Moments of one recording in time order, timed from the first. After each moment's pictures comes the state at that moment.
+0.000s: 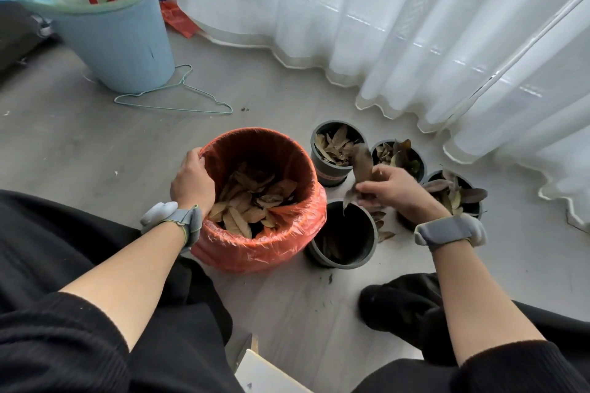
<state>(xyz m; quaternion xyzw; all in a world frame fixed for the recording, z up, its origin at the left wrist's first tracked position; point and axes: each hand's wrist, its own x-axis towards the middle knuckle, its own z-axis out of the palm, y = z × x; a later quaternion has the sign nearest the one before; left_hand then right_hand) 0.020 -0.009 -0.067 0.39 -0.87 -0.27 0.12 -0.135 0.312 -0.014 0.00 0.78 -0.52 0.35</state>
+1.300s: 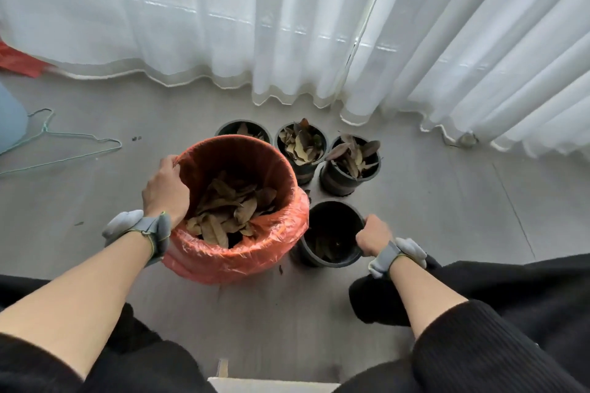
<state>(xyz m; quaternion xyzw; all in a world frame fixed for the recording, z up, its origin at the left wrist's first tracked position) -0.055 0.057 -0.060 0.24 -0.92 -0.30 0.06 -0.047 0.440 -0.073 0.24 0.93 -0.16 0.24</state>
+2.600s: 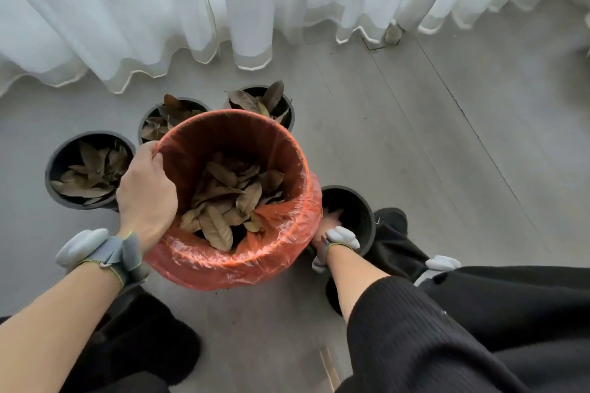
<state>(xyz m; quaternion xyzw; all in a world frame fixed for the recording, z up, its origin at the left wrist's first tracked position) -0.157 0.272 -0.064 0.02 -0.95 -0.31 0.01 -0.028 0.534 -0.175 0.30 0.86 -0.15 0.38</state>
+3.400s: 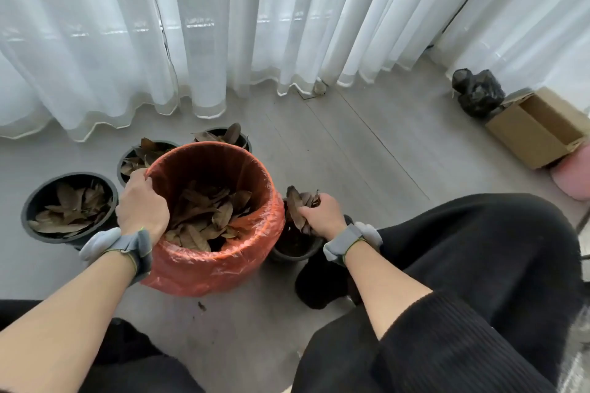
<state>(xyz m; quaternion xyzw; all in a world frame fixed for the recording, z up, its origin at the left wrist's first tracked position) -0.147 0.273 -0.058 0.04 -0.94 -0.32 -0.03 0.001 0.541 -0.040 0.43 0.81 -0.39 0.06</state>
